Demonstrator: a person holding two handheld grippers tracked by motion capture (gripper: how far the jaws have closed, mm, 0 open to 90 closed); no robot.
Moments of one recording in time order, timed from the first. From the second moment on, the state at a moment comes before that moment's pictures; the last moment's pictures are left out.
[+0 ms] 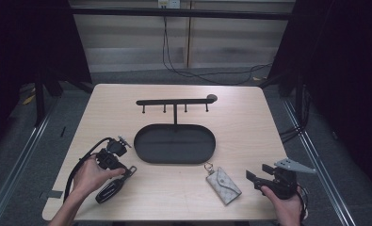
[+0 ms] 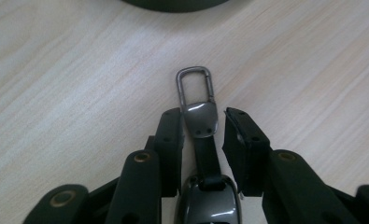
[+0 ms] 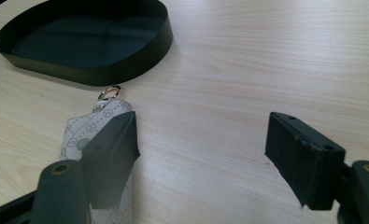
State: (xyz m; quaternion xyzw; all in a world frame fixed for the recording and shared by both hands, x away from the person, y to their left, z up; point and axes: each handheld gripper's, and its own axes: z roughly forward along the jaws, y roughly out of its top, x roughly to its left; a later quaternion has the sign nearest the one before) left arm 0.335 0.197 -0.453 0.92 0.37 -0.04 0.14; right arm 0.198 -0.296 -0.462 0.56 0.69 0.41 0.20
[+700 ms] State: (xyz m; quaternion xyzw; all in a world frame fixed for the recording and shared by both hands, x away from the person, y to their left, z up) left arm 0.340 0.175 -0.464 0.93 0.36 -0.03 0.07; right arm 0.200 -0.294 -0.463 0.55 0.70 0.40 0.19
